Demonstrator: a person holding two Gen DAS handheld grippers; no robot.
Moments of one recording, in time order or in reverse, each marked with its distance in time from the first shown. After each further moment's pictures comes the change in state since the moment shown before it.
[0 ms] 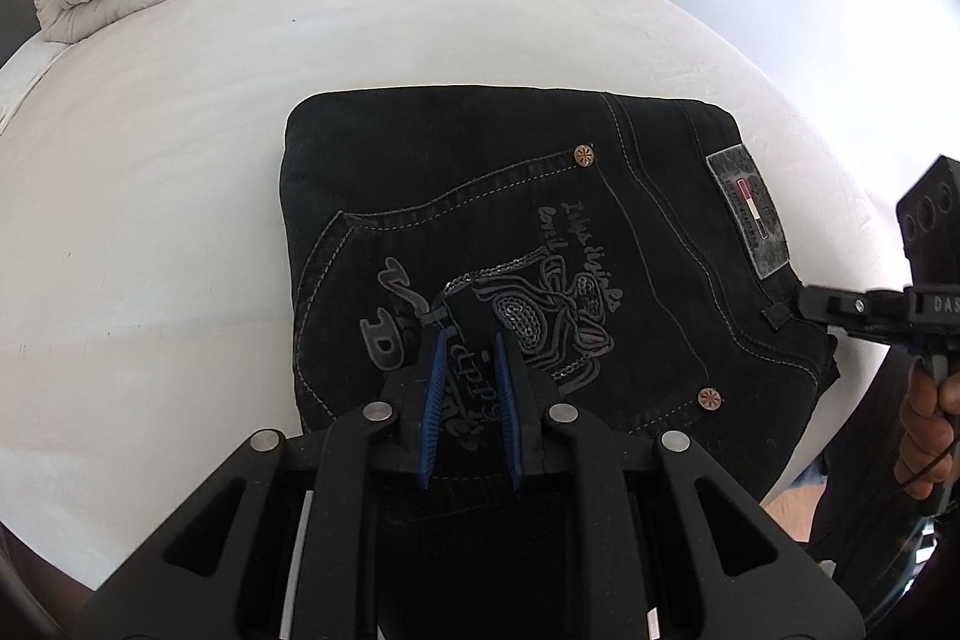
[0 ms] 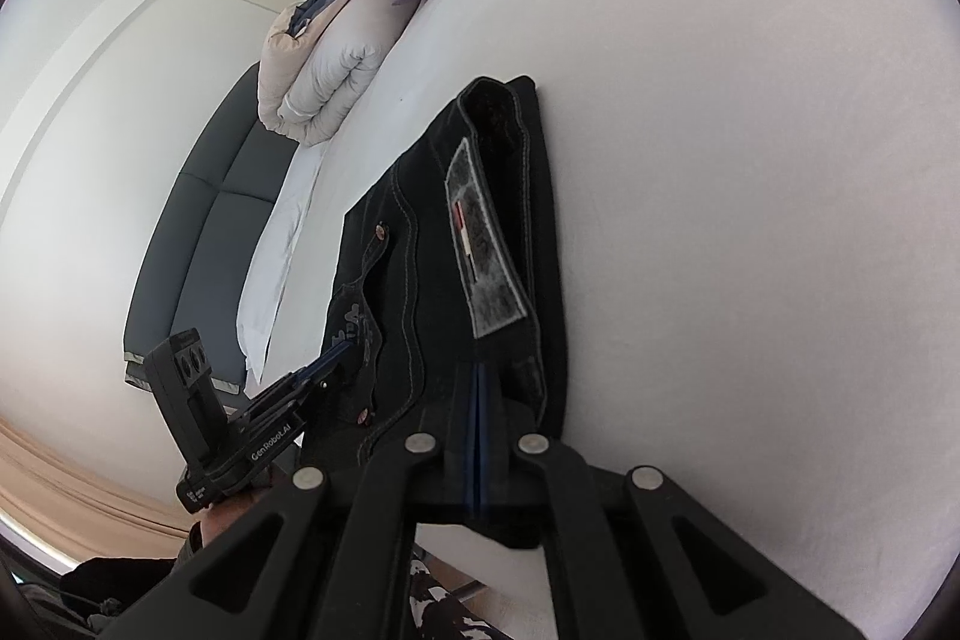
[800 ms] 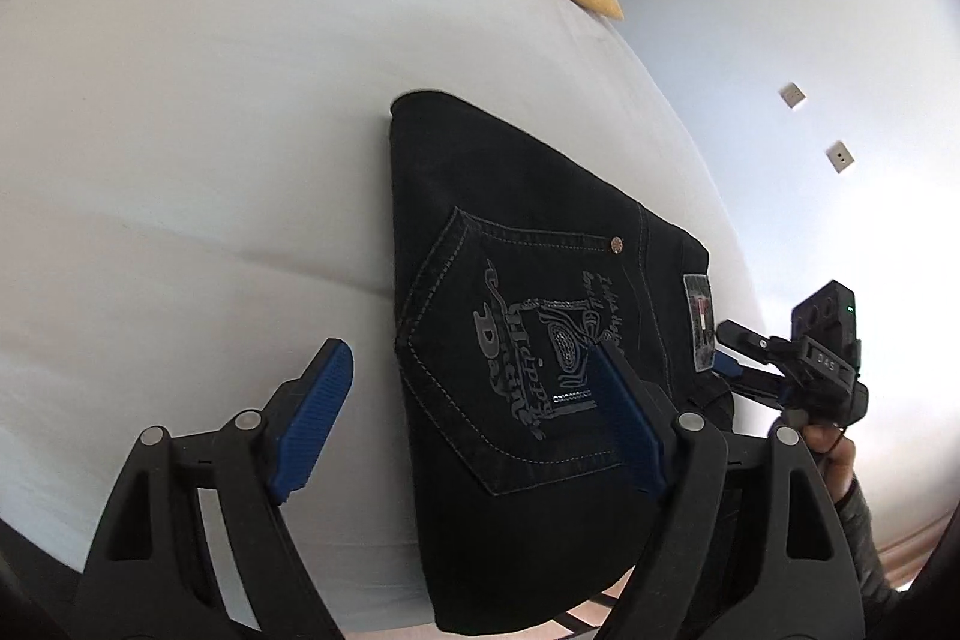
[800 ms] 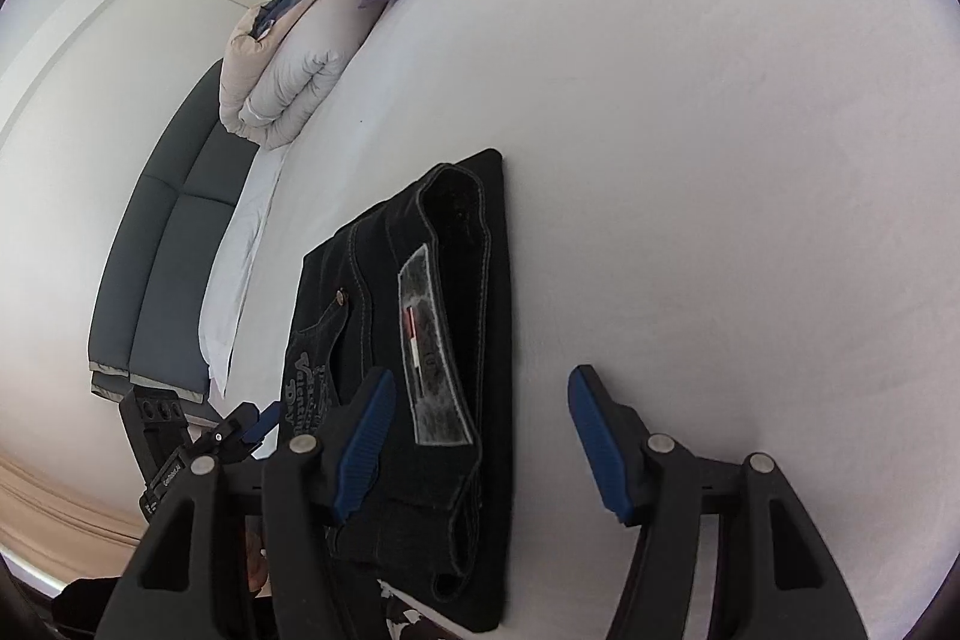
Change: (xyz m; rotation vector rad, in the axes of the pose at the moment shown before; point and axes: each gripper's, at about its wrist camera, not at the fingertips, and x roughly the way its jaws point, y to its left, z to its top) left arm -0.036 0.055 -0.011 -0.410 0.005 -0.299; right arm 0.025 -0.011 0.066 0.026 0.023 -0.083
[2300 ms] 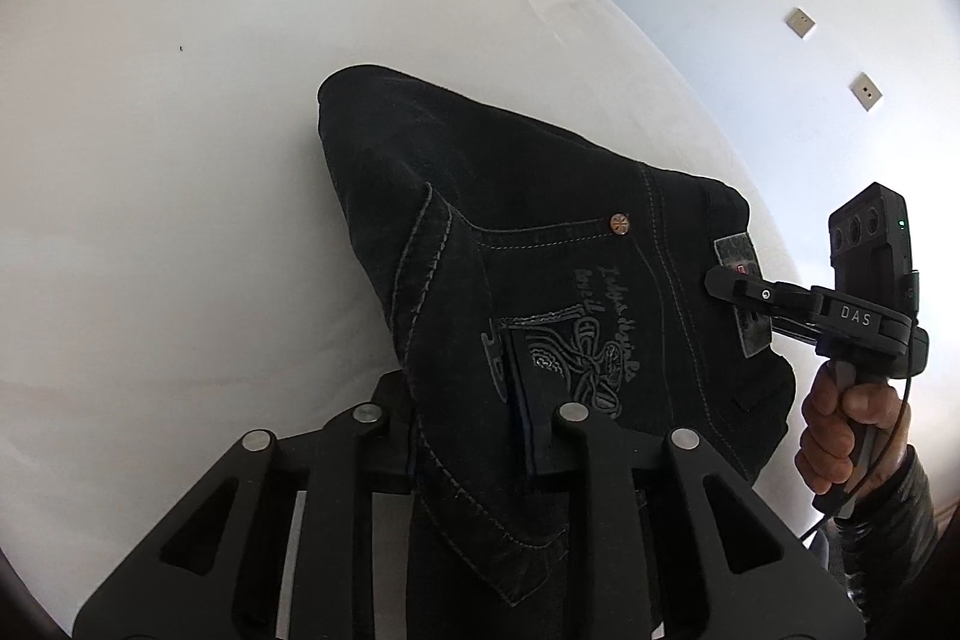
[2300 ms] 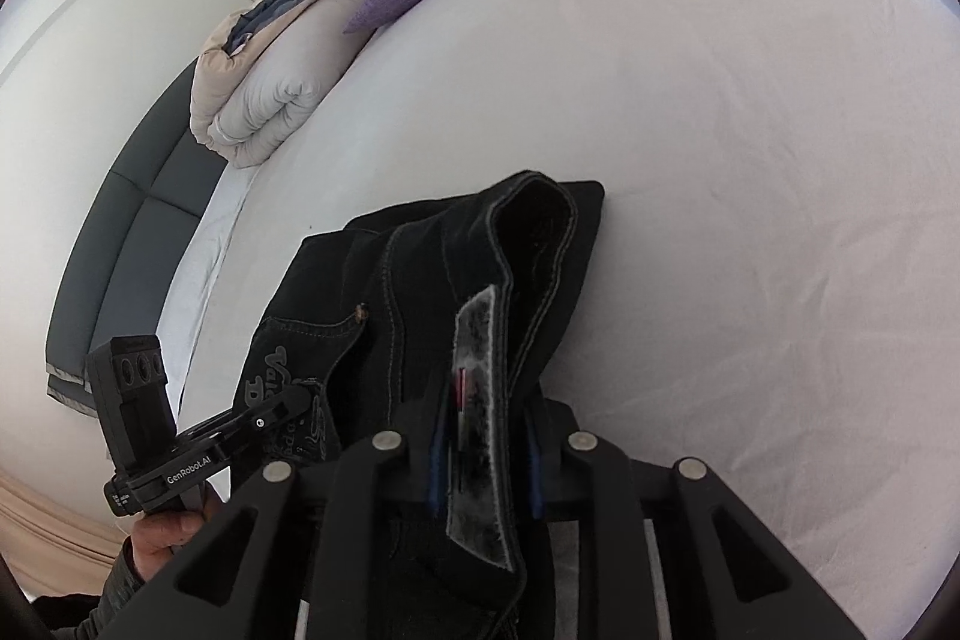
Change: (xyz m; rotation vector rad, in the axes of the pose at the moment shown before) left arm 0.155 -0.062 0.164 0.215 0.076 0.067; right arm 0.032 -0.028 0.151 -0.125 -0.042 -0.099
